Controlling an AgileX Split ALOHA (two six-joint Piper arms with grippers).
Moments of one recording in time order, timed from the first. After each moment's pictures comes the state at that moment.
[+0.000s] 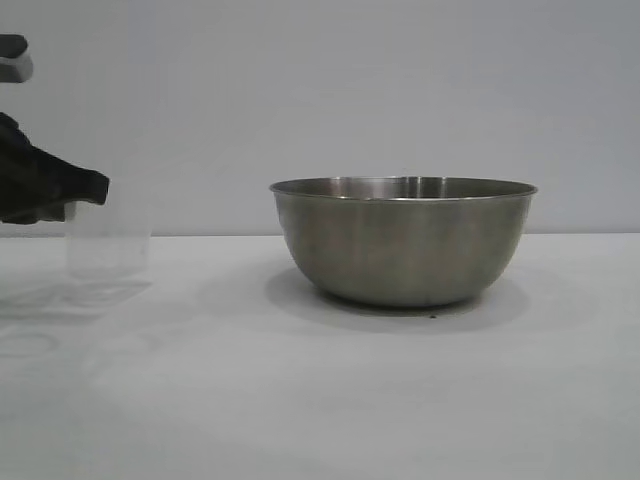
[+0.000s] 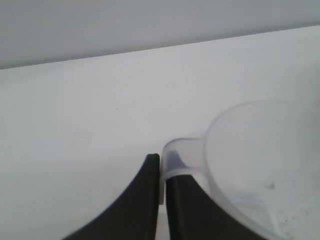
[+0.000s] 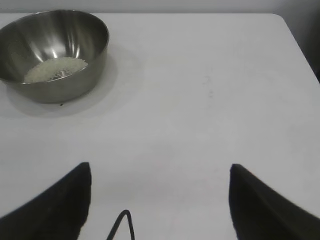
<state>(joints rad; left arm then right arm) -0.23 2.04 -0.60 -0.14 -1.01 0.08 0.08 -0.02 -0.49 0.03 1.14 -0.02</state>
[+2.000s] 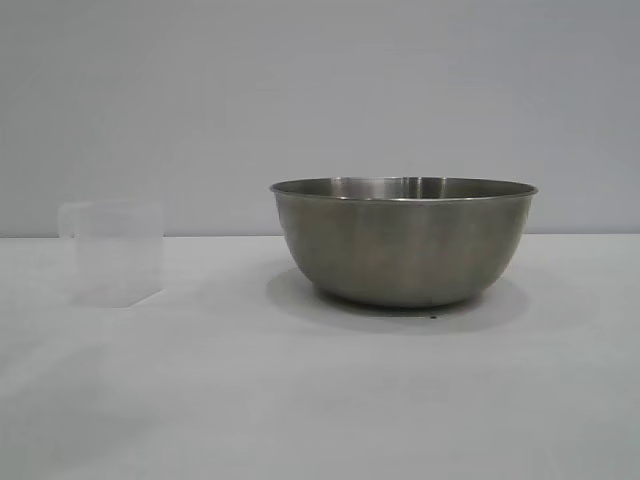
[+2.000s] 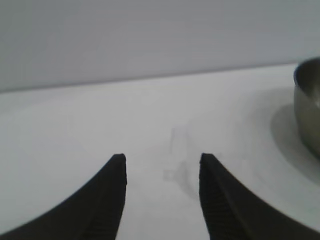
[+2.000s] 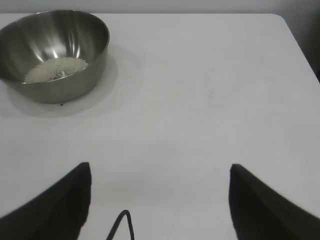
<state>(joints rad) -0.23 0.93 -0.12 -0.19 -0.61 0.11 0.08 -0.02 -0.49 0.03 1.14 -0.02</state>
